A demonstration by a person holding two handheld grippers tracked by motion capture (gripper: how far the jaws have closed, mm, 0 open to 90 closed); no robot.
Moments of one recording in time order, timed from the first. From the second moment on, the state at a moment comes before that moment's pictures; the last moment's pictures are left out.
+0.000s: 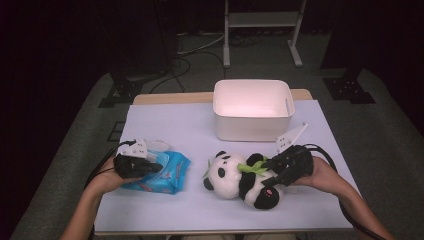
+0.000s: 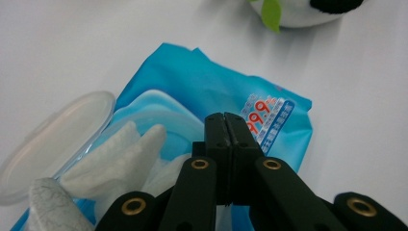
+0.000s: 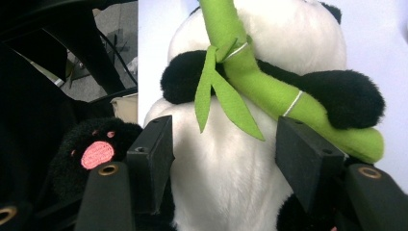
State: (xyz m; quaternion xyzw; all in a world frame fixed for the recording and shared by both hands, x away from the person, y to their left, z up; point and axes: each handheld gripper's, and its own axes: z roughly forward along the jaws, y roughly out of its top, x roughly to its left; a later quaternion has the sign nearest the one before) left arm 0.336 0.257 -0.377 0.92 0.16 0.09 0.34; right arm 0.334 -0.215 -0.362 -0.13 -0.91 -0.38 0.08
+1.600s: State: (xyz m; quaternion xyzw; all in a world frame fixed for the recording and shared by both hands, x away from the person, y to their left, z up) left arm 0.342 0.135 -0.338 0.92 0.06 0.01 0.38; right arm 0.329 -0.215 -0.365 -0.12 -0.91 -0.38 0.07
